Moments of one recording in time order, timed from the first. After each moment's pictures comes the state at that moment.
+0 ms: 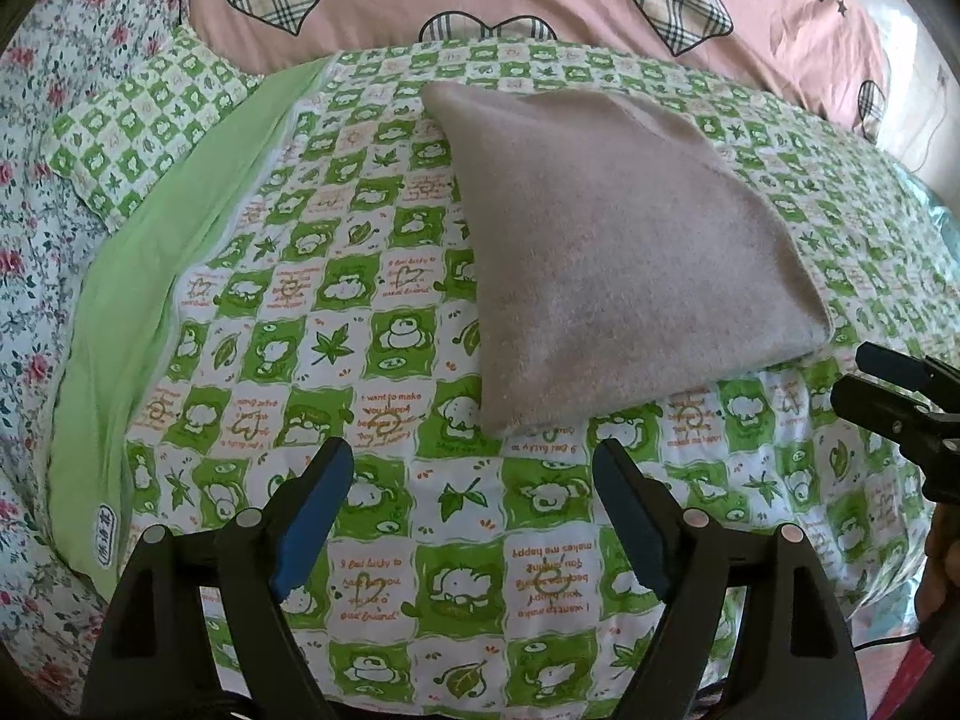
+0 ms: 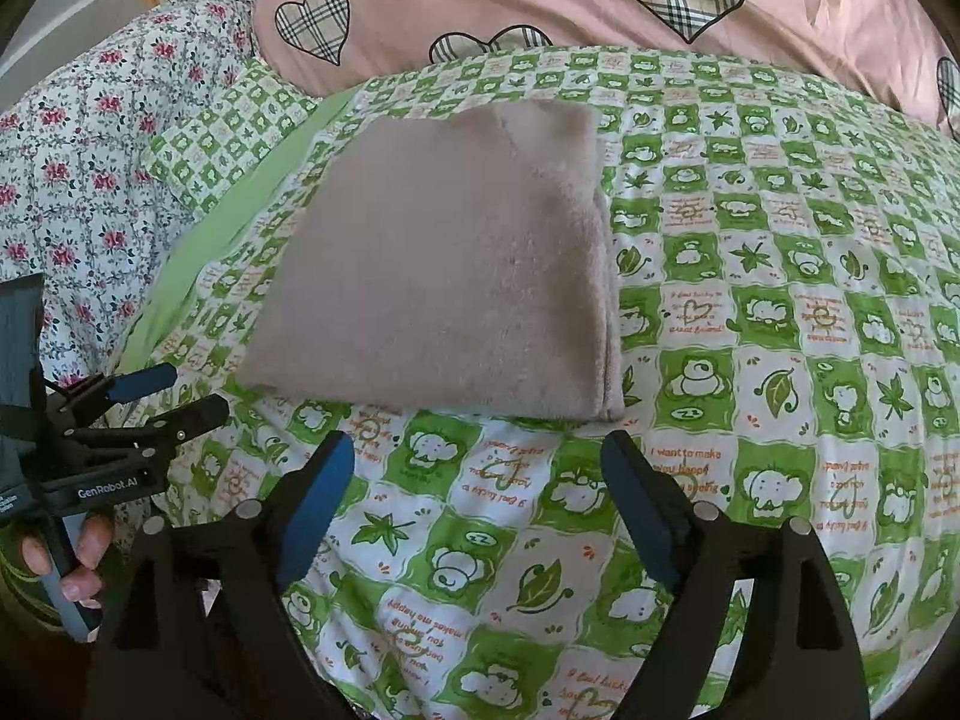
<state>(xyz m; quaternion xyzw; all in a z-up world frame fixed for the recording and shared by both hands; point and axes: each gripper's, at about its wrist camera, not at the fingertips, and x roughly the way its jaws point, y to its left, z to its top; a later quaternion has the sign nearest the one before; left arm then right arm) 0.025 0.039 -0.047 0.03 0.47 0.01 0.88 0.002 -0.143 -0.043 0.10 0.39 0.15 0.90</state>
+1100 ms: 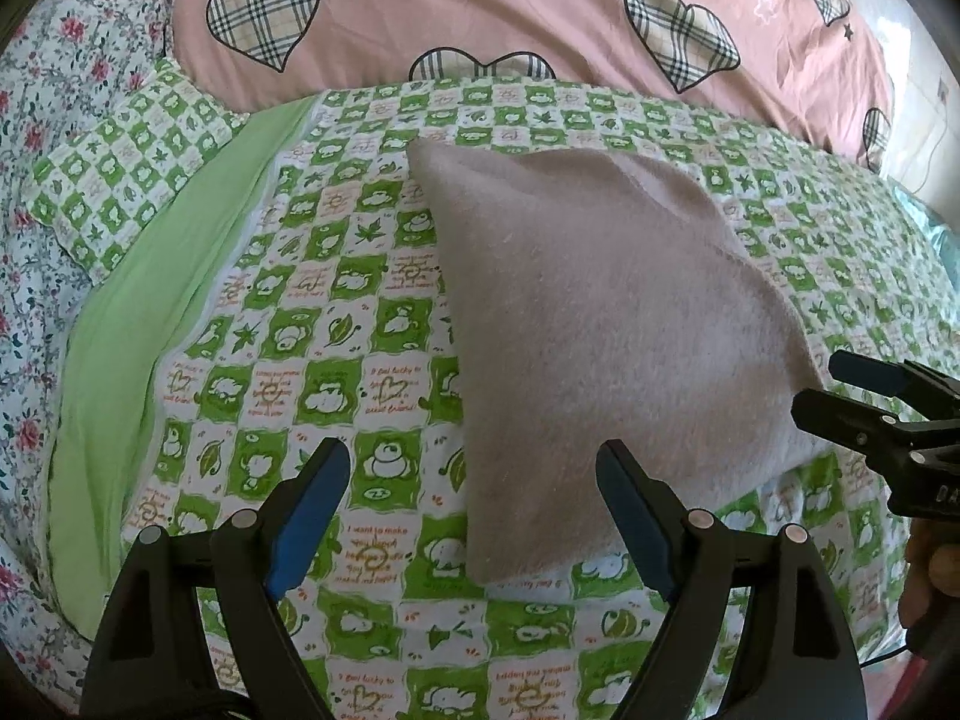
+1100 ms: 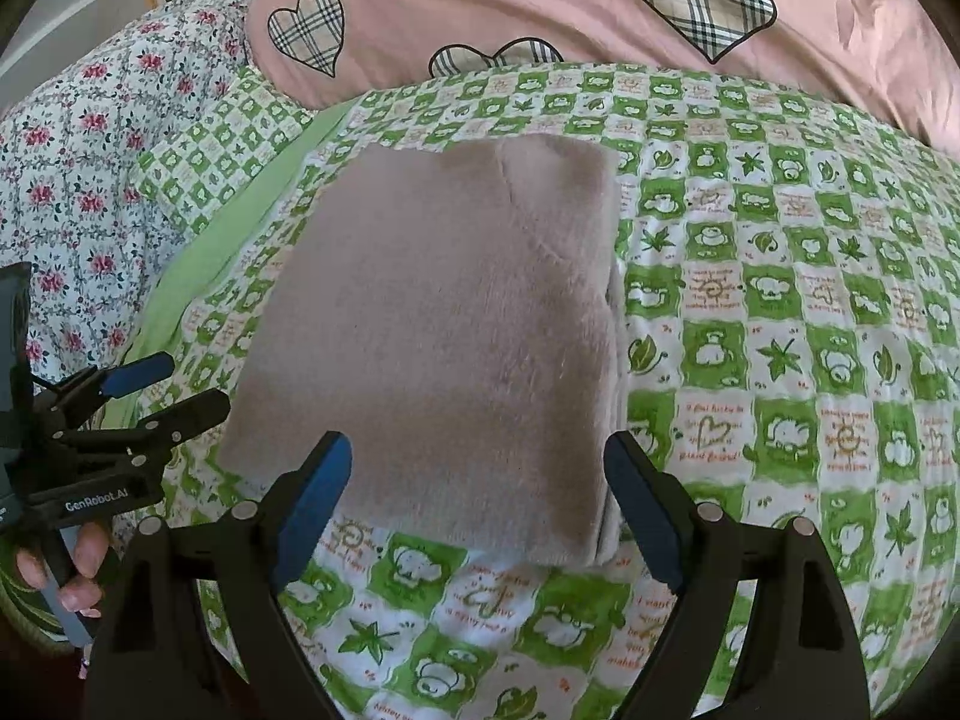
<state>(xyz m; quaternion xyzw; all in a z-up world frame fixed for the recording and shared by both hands) 0.076 0.032 -0.027 0.03 0.44 0.00 0.90 0.063 -0.144 -0.023 0.10 0.39 0.15 0.90</state>
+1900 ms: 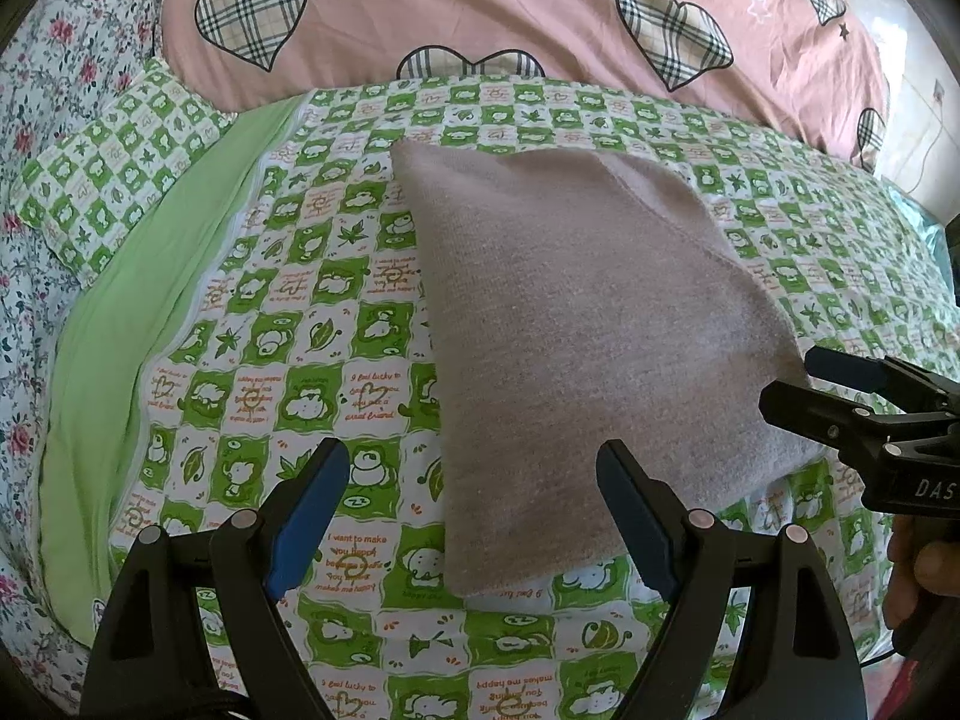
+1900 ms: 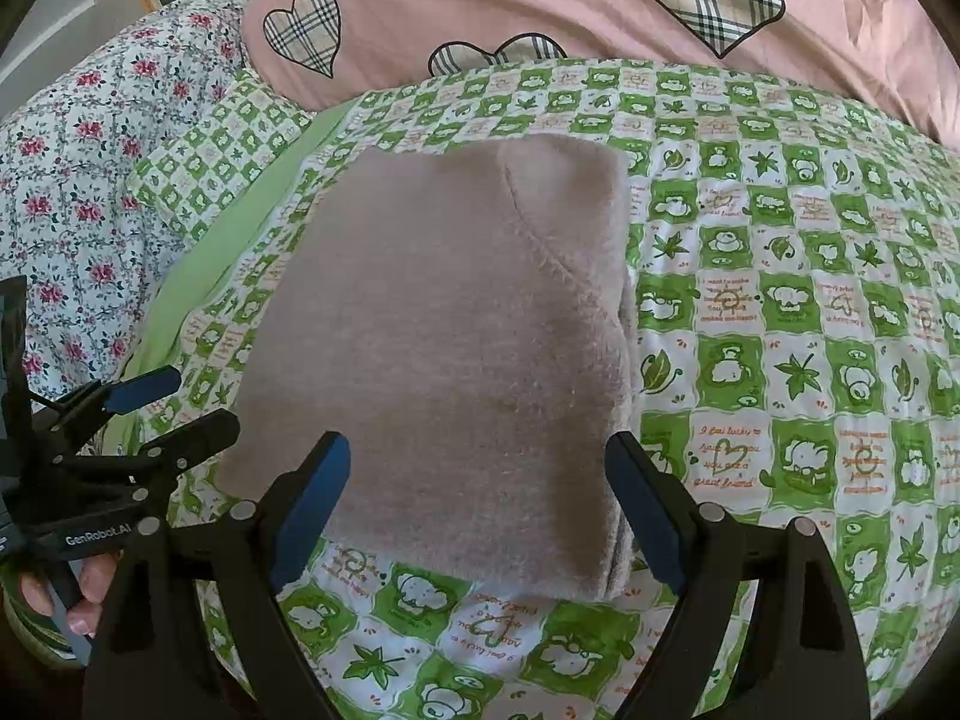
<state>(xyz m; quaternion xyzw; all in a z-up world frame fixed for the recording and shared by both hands) 0.081 0.026 -0.027 0.02 0.45 -0.01 0.89 0.076 -0.142 -0.026 0.11 0.39 0.16 0.90</state>
